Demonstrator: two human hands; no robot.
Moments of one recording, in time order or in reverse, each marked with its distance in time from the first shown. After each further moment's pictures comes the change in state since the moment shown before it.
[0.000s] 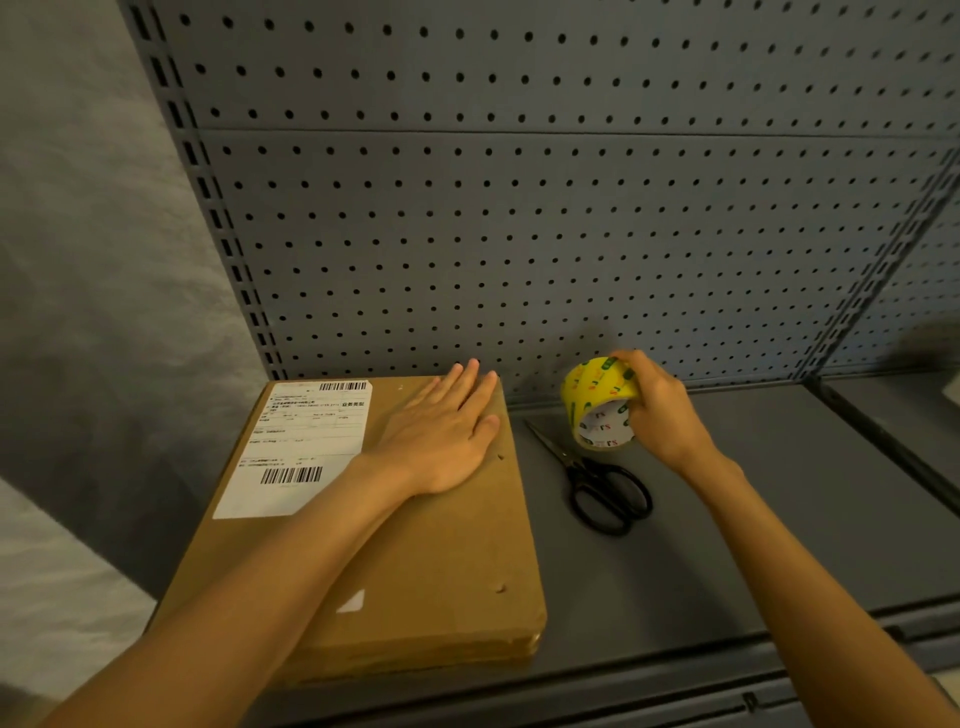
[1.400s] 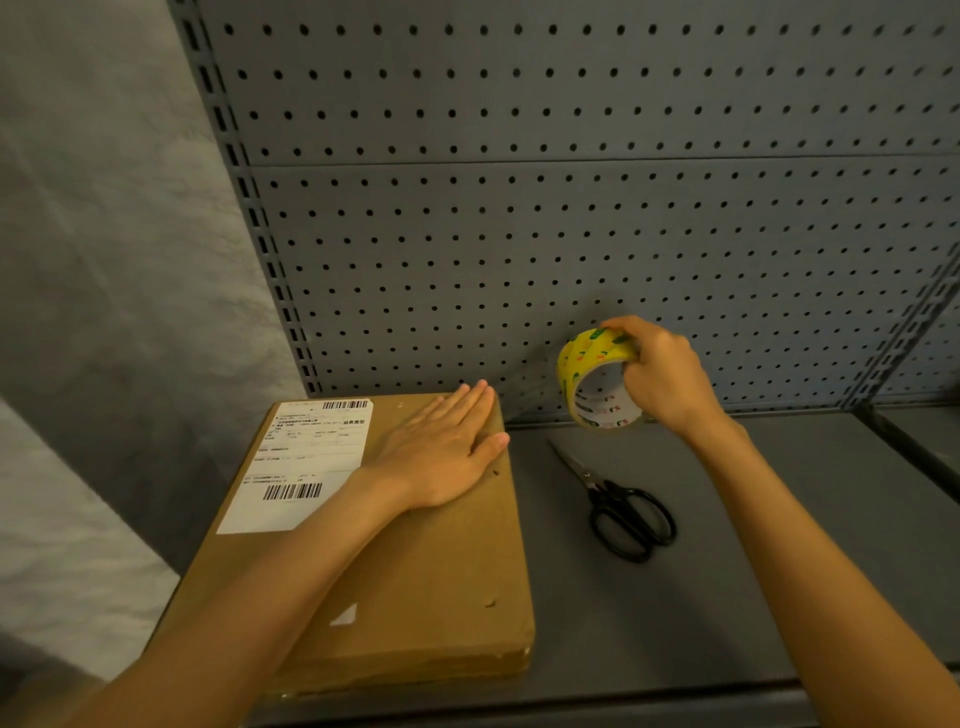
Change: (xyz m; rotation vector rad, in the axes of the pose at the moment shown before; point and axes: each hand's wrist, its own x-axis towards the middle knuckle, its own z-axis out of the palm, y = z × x) left_hand -0.011 -0.008 -0.008 0.030 -0.018 -0.043; right_hand 0.041 -0.053 -0.021 -0.046 0.045 -0.038
